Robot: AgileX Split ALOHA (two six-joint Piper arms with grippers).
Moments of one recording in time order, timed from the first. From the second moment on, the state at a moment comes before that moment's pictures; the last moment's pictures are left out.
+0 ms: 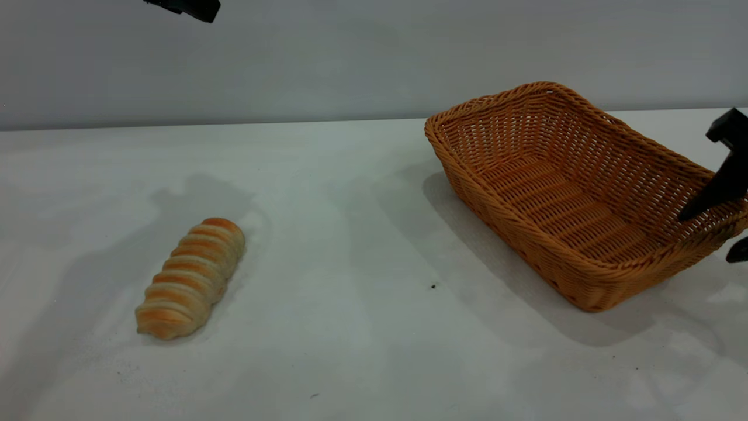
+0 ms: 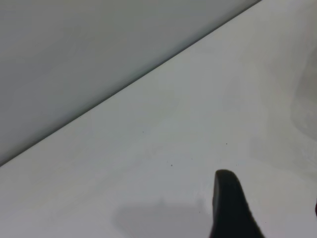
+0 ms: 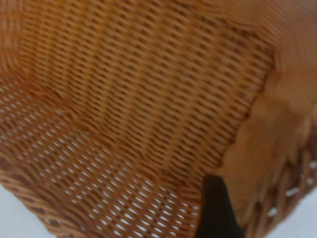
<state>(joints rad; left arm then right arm) -0.12 1.95 -1.46 -0.61 0.36 0.90 -0.11 1.83 -0.68 1.45 0.29 -0.77</state>
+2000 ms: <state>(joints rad) -0.12 1.95 -1.46 -0.61 0.36 0.90 -0.09 2.05 -0.75 1.68 0.54 -1.28</state>
